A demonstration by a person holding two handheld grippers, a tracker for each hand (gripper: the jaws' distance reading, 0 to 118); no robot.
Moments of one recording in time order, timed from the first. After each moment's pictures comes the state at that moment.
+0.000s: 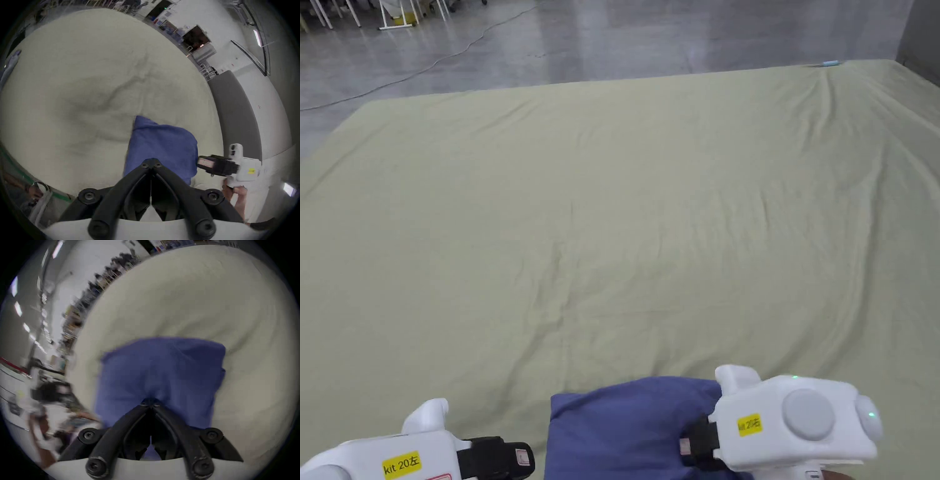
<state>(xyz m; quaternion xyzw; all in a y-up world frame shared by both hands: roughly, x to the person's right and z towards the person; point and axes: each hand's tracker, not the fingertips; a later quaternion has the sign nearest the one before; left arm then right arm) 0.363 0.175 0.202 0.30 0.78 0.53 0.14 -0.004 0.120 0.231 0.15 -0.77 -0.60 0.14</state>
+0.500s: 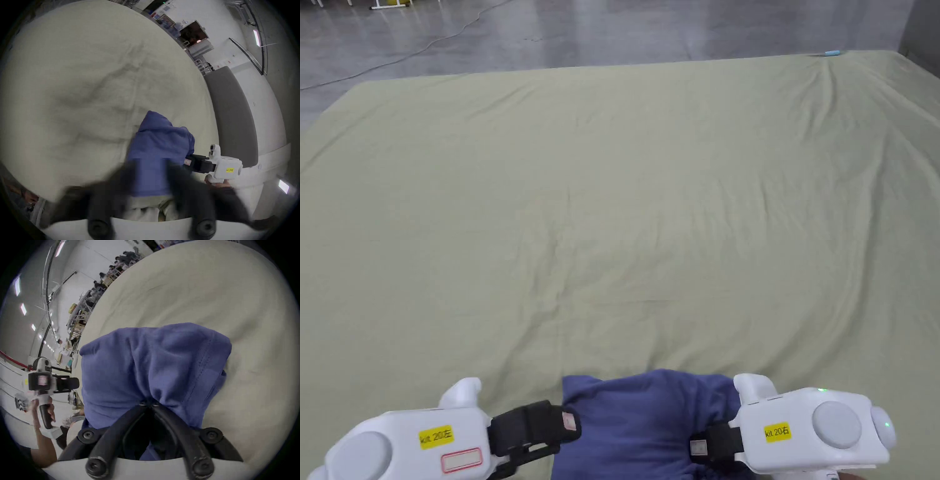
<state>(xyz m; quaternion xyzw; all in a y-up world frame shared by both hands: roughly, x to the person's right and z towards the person) 0.341 0.141 0.233 0.31 0.76 0.54 0.20 -0.045 0.082 0.233 0.22 -0.76 -0.57 0.21</state>
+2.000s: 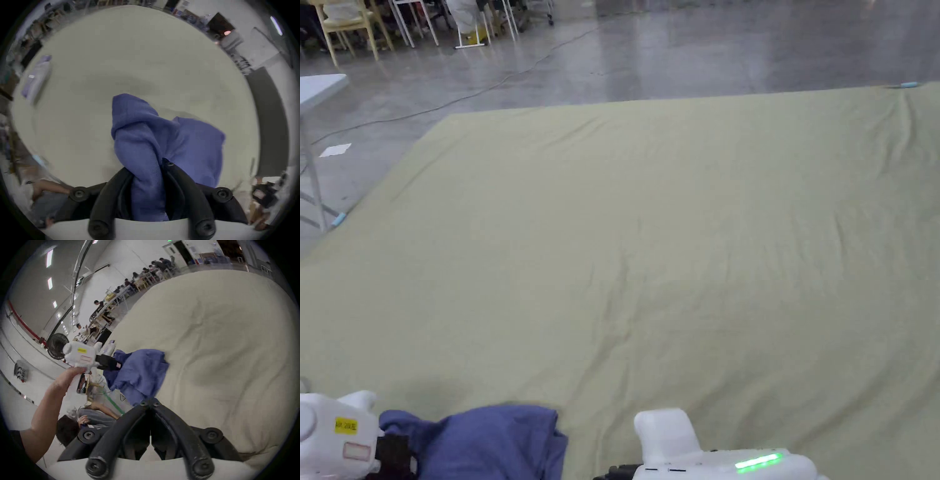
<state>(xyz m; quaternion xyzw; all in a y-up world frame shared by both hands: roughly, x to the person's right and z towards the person) 0.554 0.167 0.241 0.12 0.77 0.62 -0.06 0.149 0.212 0.168 0.15 -0.80 -0.49 0.31</state>
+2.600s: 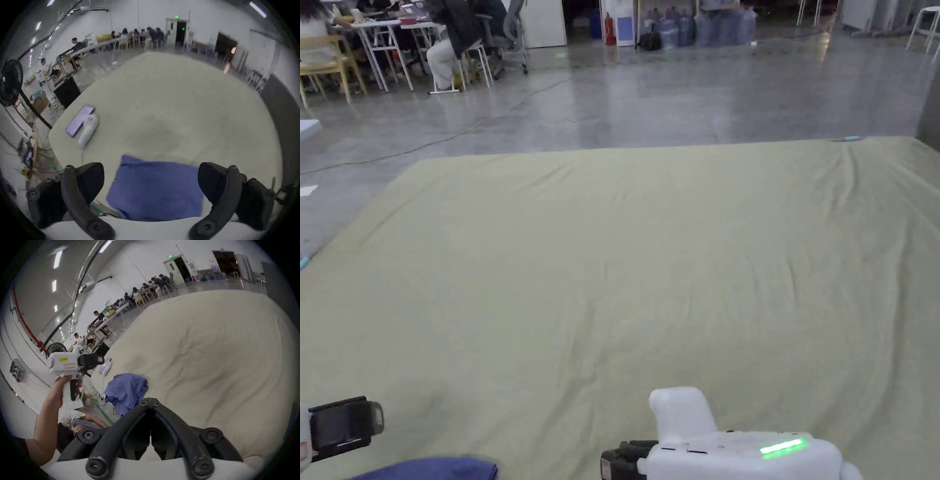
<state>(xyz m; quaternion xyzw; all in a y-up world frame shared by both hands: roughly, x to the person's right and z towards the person) 0.495 0.285 0.217 0.11 0.90 0.41 -0.08 0.089 0.272 0.173 0.15 -0.85 -0.42 0.28</state>
